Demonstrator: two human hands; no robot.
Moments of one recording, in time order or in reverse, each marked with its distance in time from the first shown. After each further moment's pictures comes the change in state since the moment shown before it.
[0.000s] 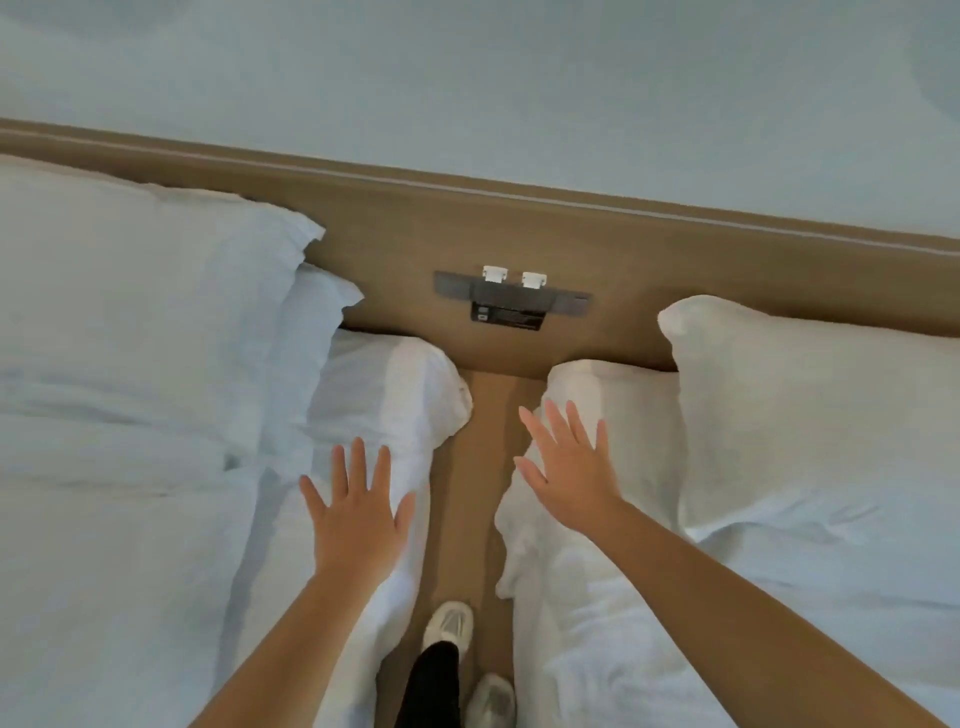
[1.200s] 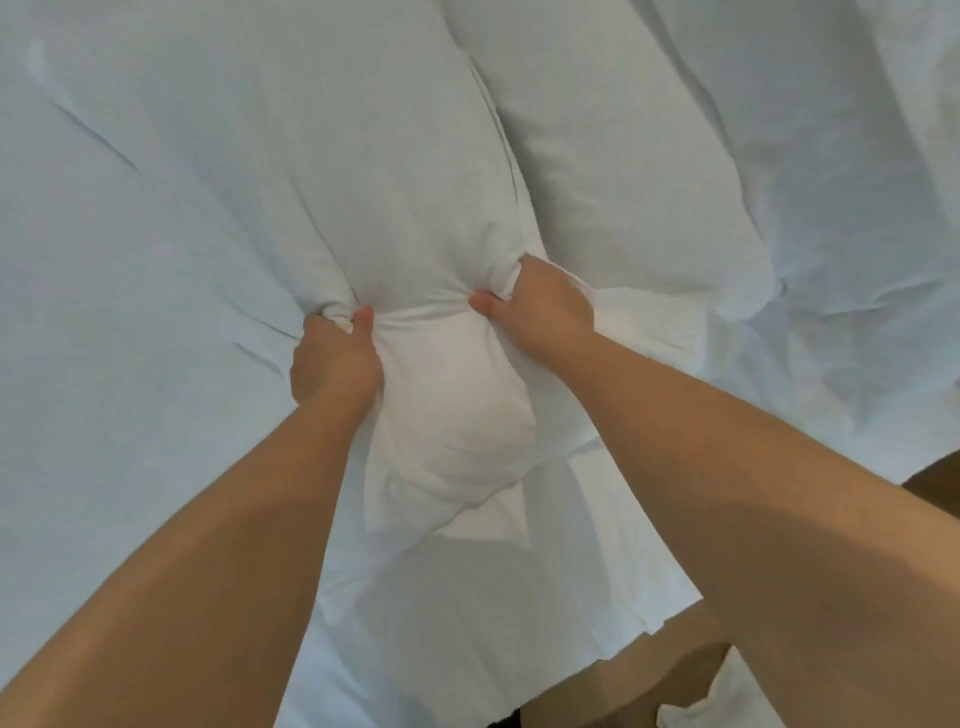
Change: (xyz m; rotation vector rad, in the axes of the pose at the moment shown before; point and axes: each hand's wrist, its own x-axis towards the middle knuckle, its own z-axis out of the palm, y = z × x) left_hand 0.067 -0.498 0.390 -1.218 0.279 -1.457; right_hand 0.209 -0.630 0.385 0.067 -0.261 -0.601
